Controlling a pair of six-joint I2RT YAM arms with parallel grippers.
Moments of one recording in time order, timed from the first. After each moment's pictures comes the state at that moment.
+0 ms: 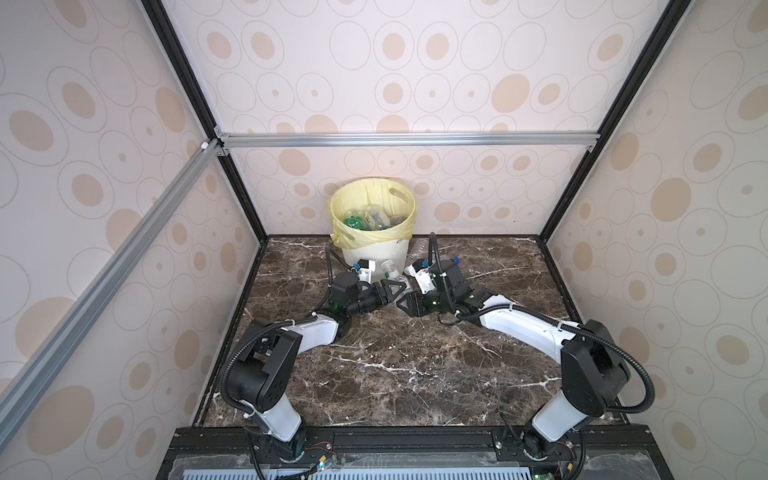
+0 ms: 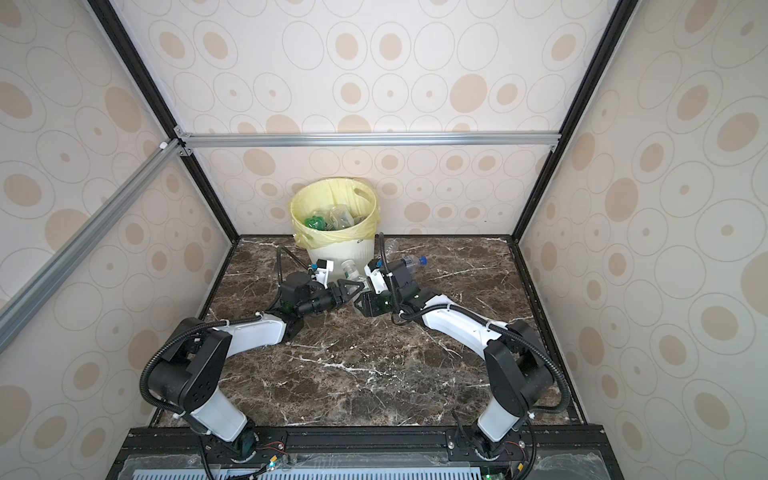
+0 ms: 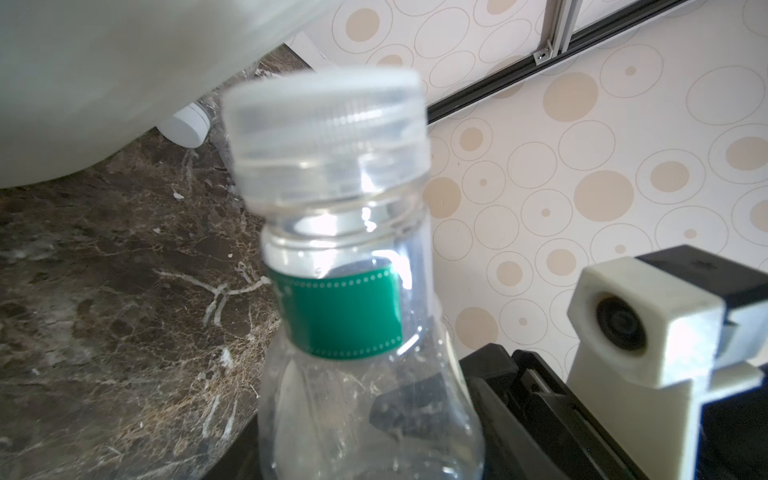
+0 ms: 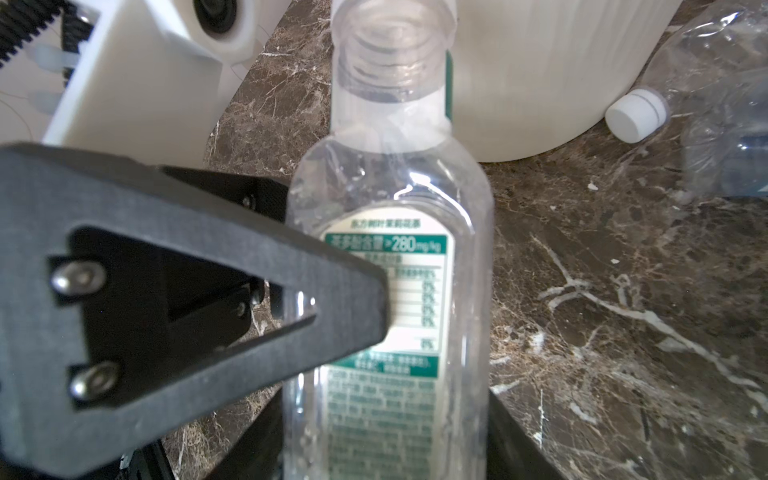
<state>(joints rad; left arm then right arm) -0.42 1.65 0.78 0.61 0.57 -0.98 0.65 1.63 1.15 -0.23 -0.28 0.33</state>
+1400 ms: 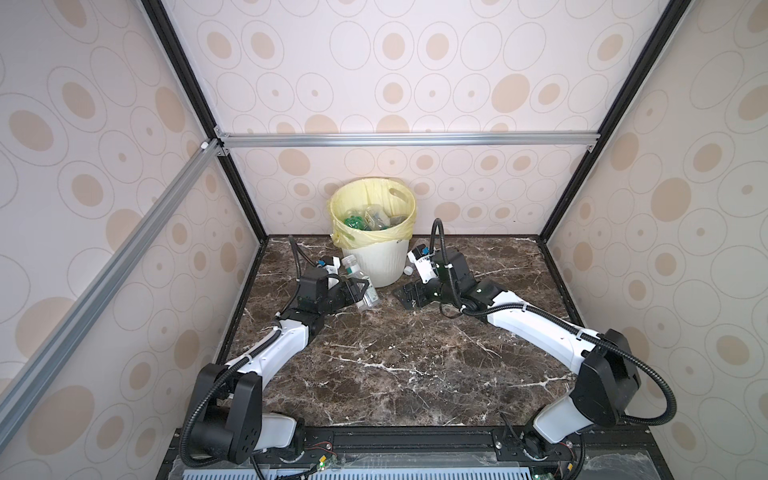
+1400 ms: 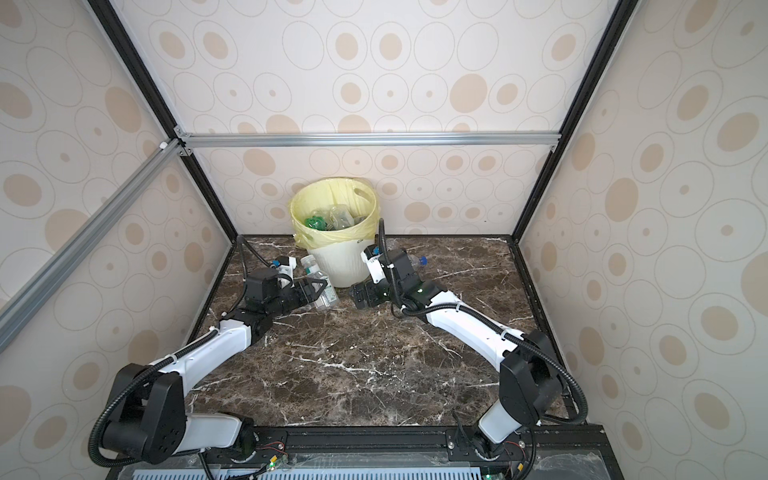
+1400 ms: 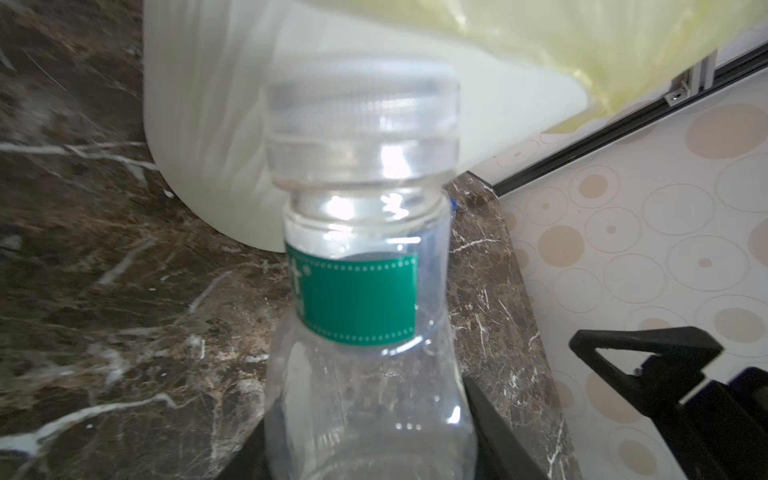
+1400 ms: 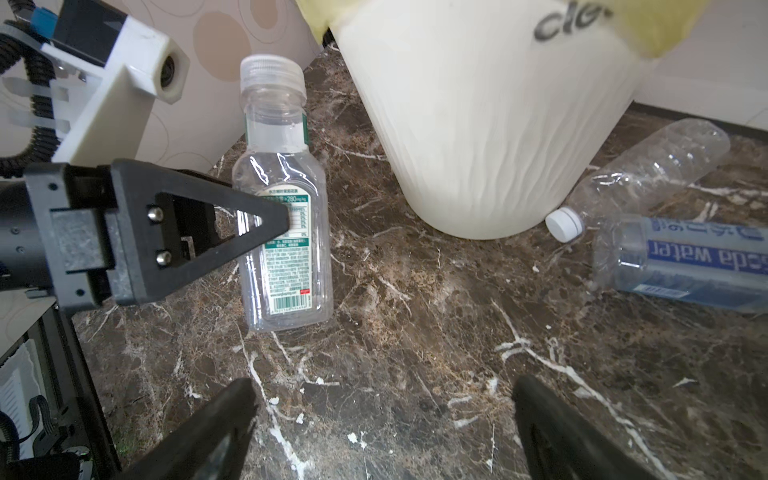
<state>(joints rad) -0.24 1.33 0.79 0.08 0.35 -0.63 0.68 1.56 1.28 -0.29 -0.16 0.21</state>
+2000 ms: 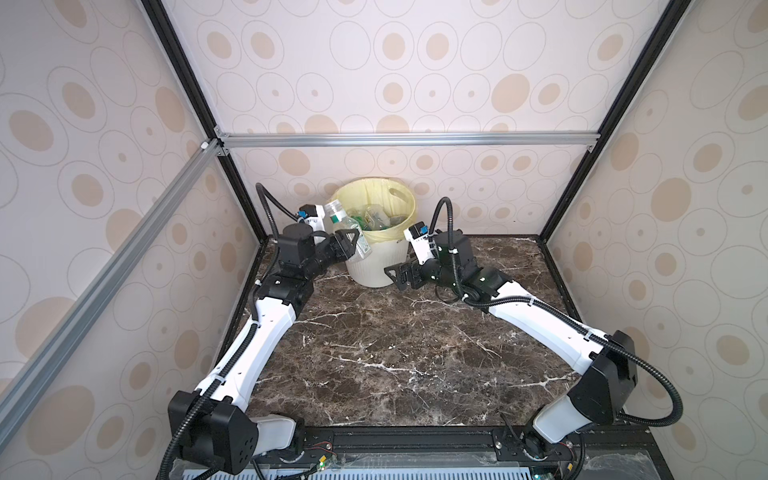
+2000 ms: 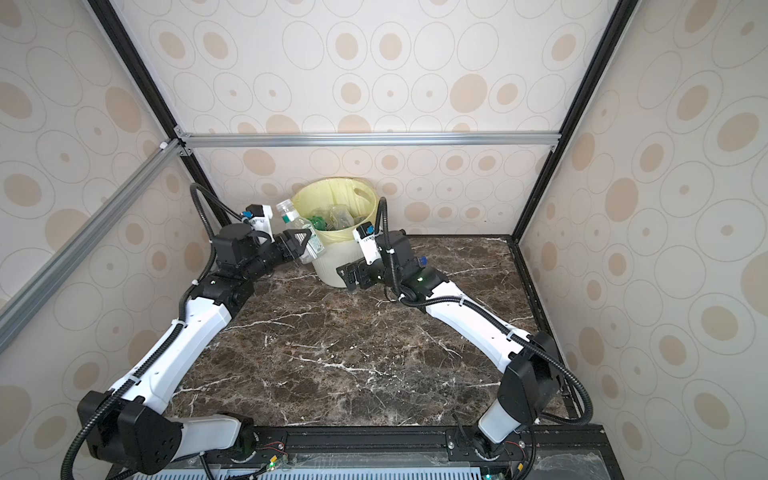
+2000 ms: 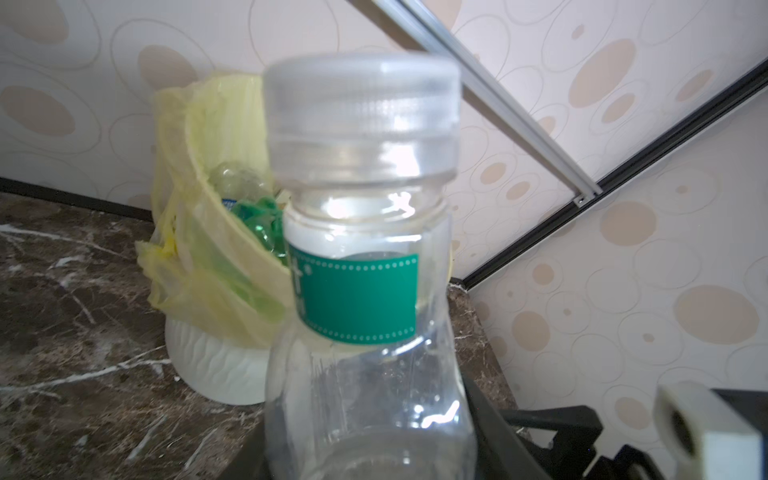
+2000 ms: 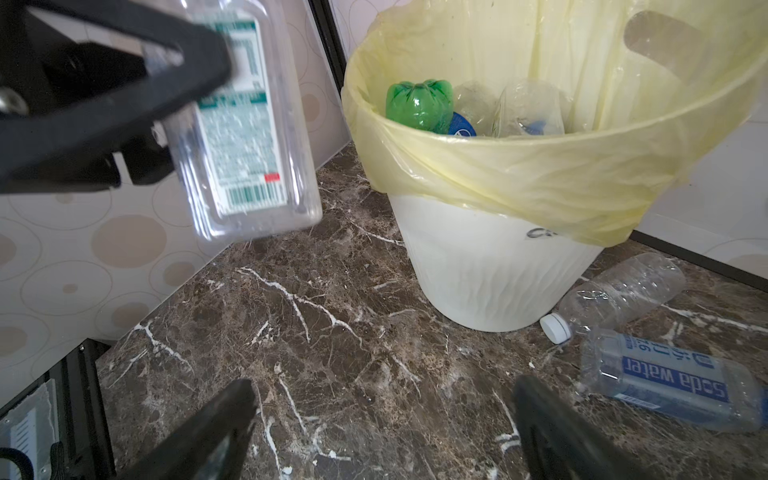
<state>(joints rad) -0.23 1.31 1.26 -0.15 0.25 -0.61 0.70 1.58 1.44 -0.28 -0.14 0.17</state>
